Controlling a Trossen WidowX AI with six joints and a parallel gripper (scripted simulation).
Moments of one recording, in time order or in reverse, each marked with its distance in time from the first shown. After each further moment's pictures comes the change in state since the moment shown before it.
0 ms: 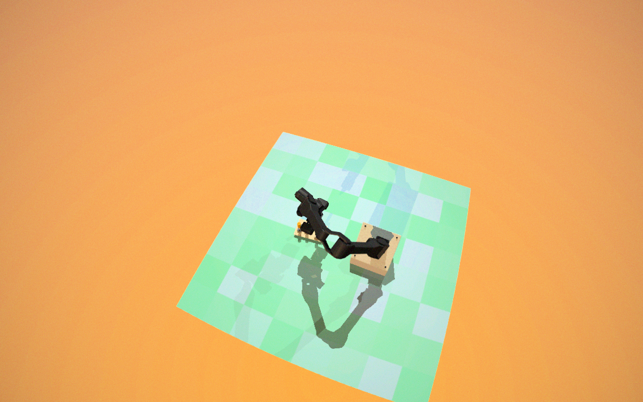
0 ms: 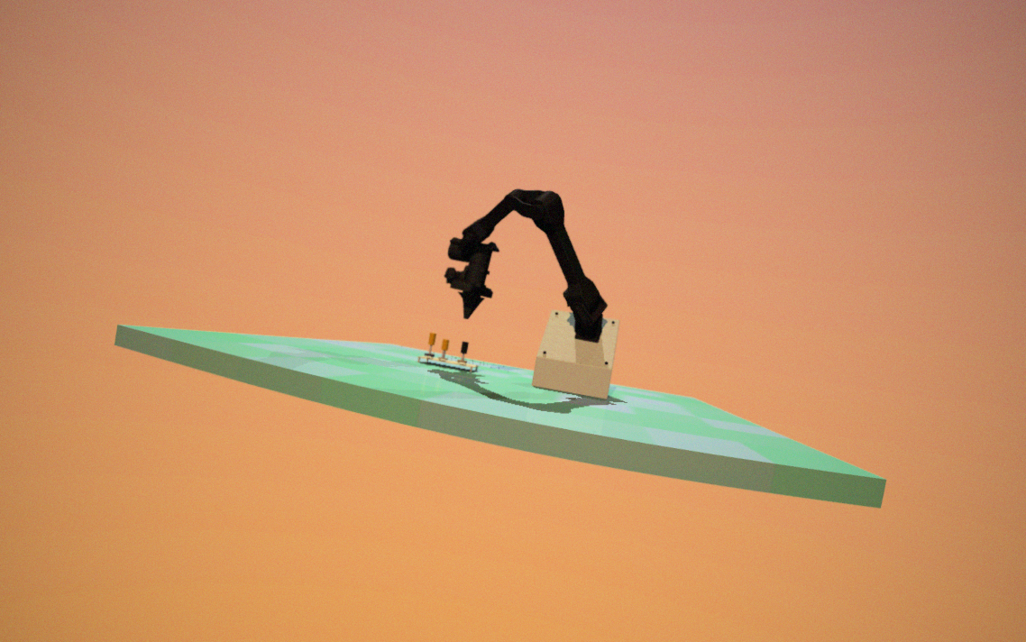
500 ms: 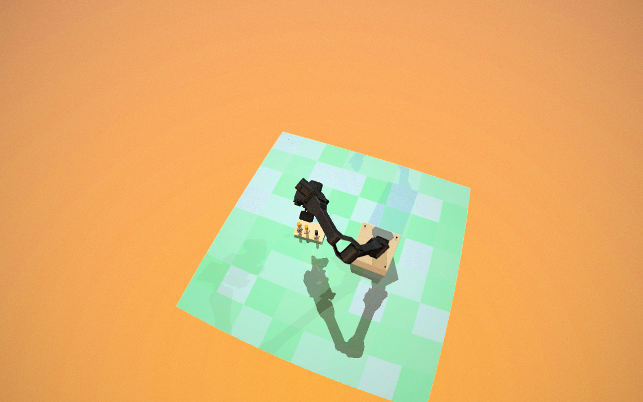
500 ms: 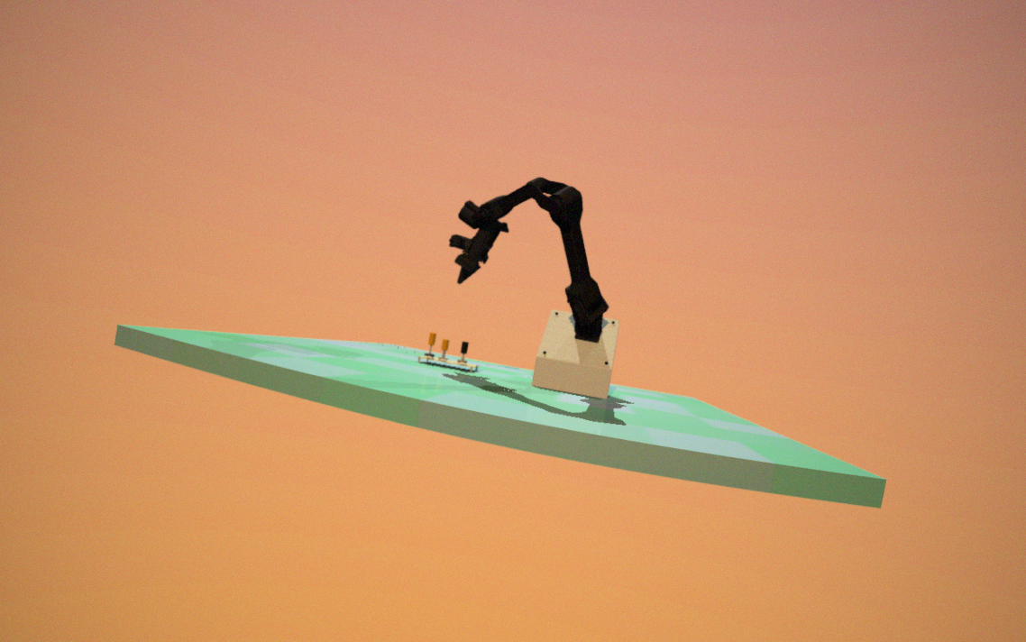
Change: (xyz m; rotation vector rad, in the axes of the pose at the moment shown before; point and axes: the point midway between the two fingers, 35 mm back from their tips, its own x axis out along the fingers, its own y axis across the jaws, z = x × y) arm -0.090 -0.031 0.049 -0.245 -0.359 -0.251
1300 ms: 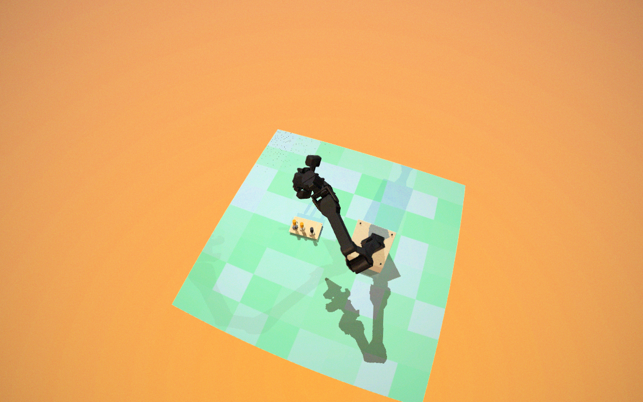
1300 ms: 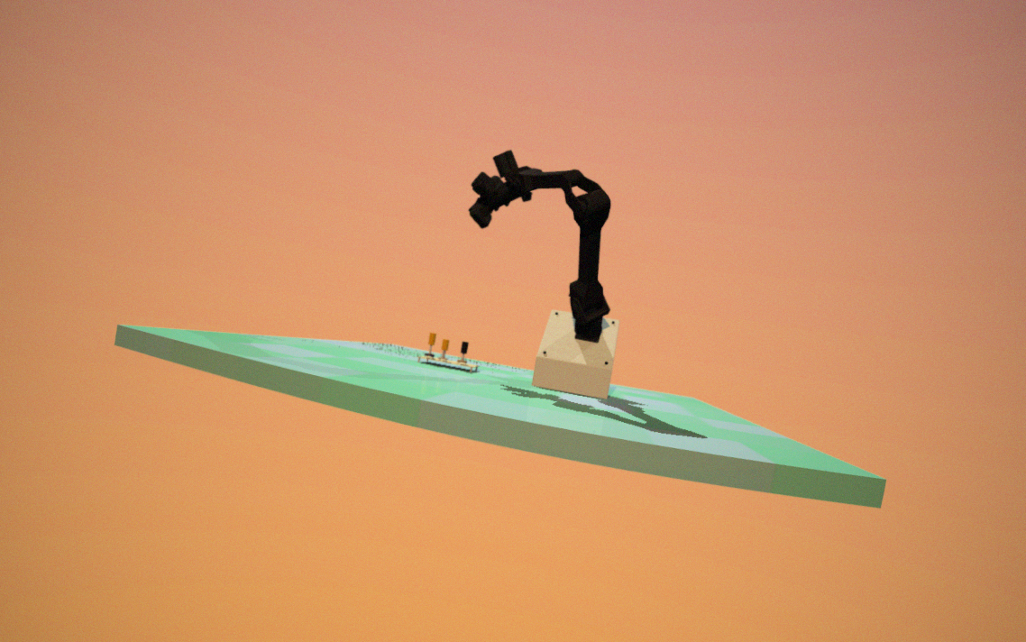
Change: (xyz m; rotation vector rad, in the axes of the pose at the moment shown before) arm -0.173 -0.078 0.075 -0.288 -0.471 -0.578
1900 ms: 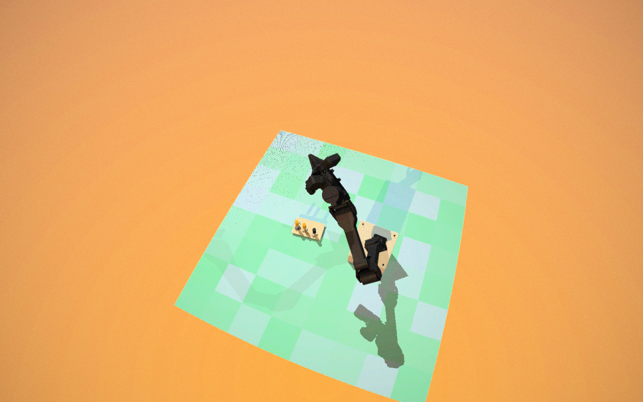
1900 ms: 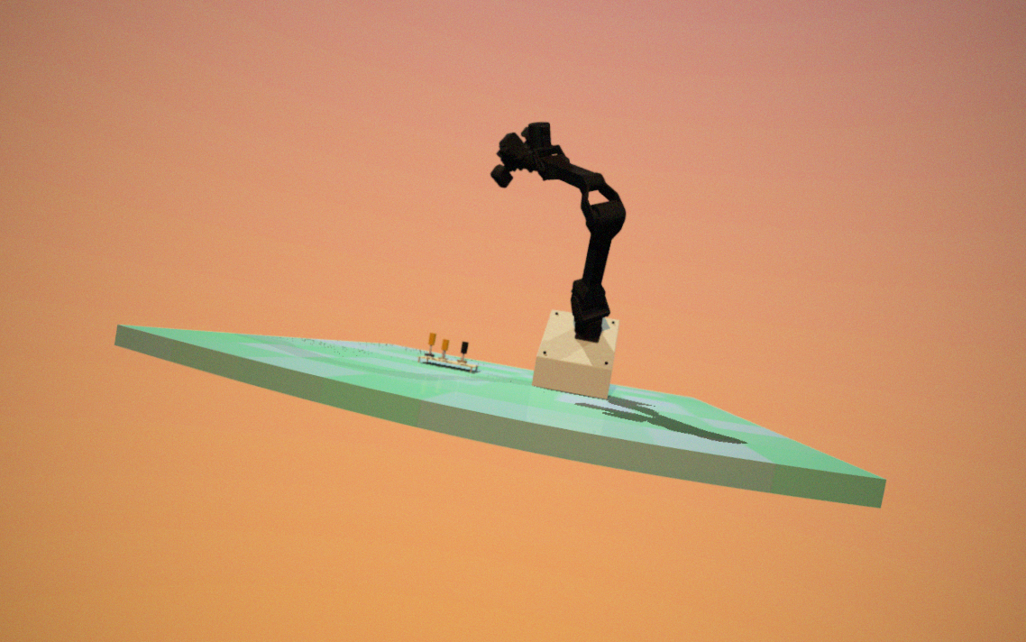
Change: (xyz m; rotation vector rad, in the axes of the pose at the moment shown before) arm -0.118 -0.104 0.064 -0.198 -0.238 -0.512
